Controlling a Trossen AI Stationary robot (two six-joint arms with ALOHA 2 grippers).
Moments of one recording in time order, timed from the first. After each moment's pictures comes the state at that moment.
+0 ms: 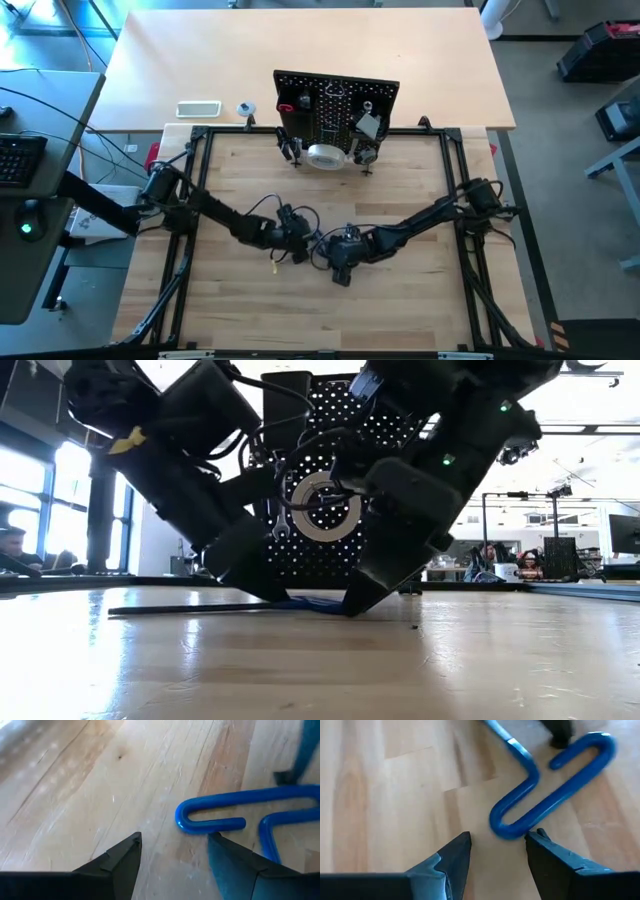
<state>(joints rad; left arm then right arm) -0.23 1.84 0.76 0.19 -0.53 -0.37 0.31 1.97 1.08 -0.10 0.17 0.50</state>
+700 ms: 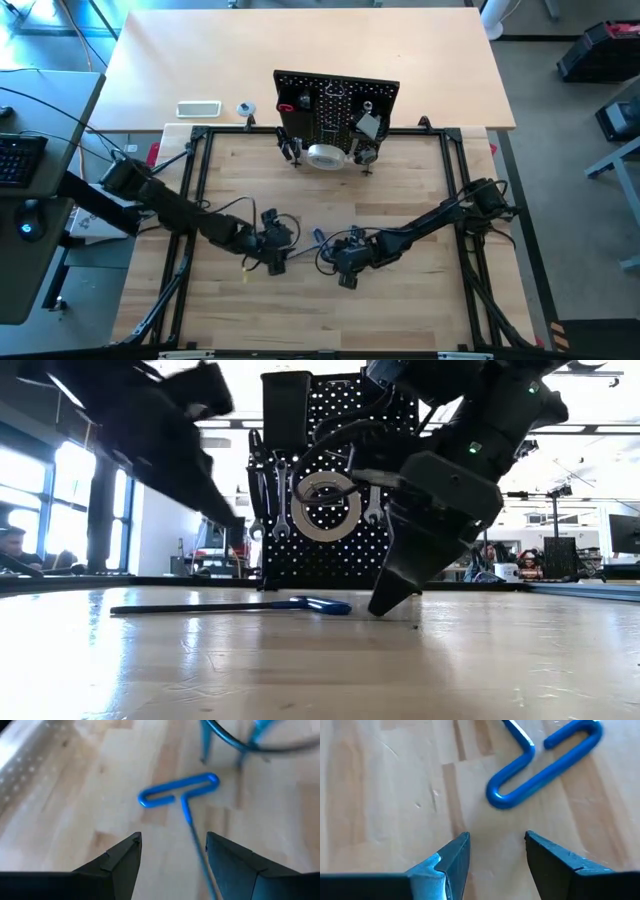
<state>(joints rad) -0.39 1.49 0.76 -0.16 -0.50 -0.36 0.34 1.93 1.08 -0.20 0.24 0.49</state>
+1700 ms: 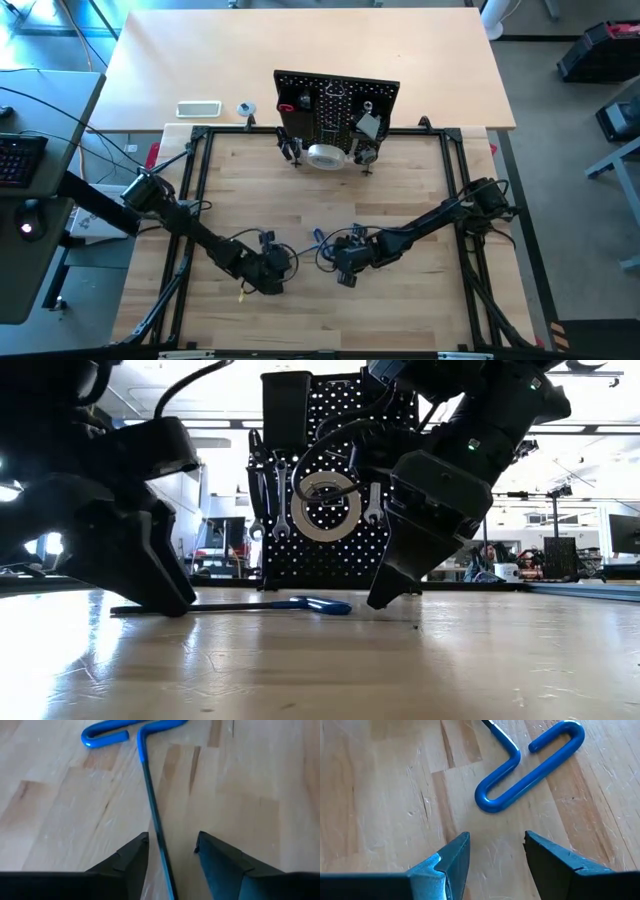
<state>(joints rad) -0.56 1.76 0.73 -0.06 -0.57 -0.57 0.34 1.92 1.08 -0.22 0.28 0.53</state>
